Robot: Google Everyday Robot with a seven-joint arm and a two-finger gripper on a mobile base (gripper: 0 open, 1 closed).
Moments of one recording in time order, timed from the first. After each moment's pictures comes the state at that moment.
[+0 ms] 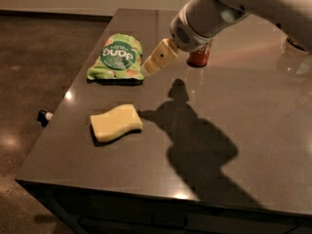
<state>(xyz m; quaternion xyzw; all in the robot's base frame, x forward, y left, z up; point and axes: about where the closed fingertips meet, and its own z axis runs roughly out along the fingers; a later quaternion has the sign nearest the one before) 0.607 -0.055 0.947 -0.39 0.86 0.08 0.33</state>
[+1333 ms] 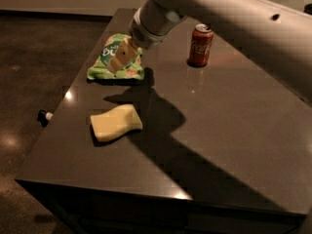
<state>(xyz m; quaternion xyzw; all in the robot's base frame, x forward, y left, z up) 0.662 0.037 0.922 -0.41 0.85 0.10 0.32</state>
